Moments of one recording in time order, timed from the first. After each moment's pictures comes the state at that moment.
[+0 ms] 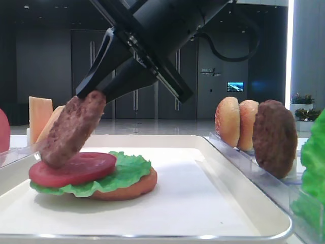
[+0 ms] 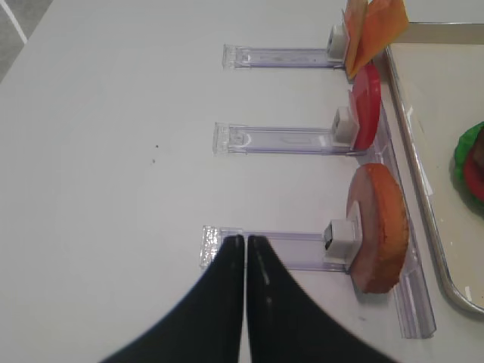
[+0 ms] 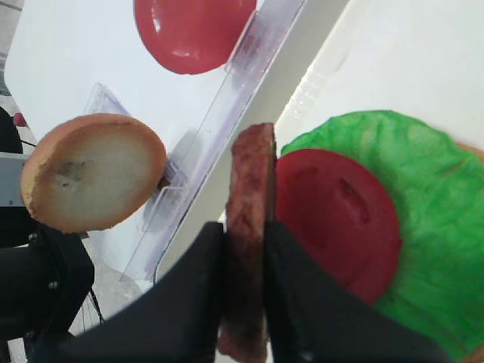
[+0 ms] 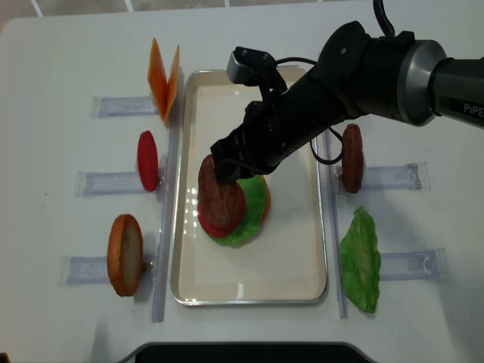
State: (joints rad) left arm 0.10 -0.01 -0.47 0.02 1.11 0.02; right arm 0.64 1.89 -1.22 1.11 0.73 -0.68
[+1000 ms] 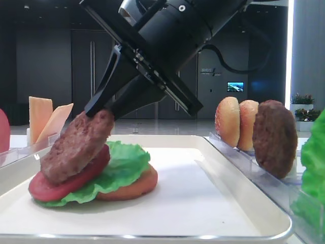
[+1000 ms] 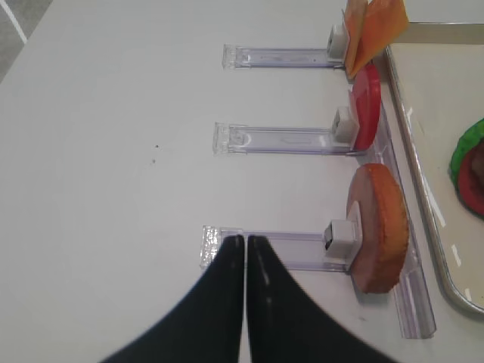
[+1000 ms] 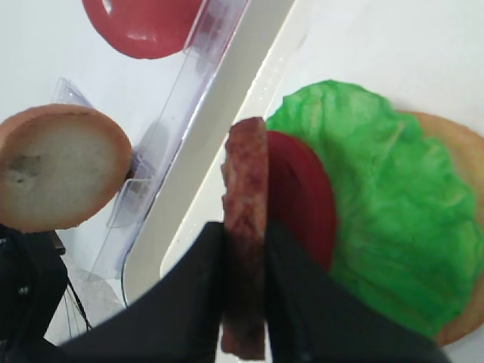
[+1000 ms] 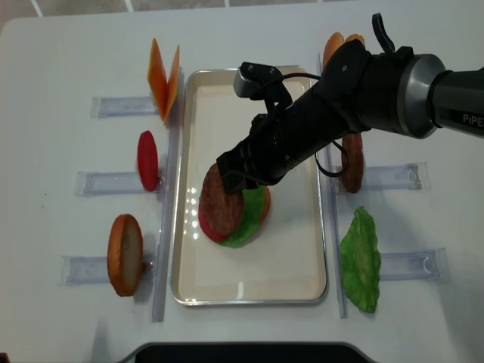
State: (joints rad) left arm 0.10 -0.01 -0.47 0.02 1.11 0.02; right arm 0.65 1.89 -1.16 1.12 0.67 -0.68
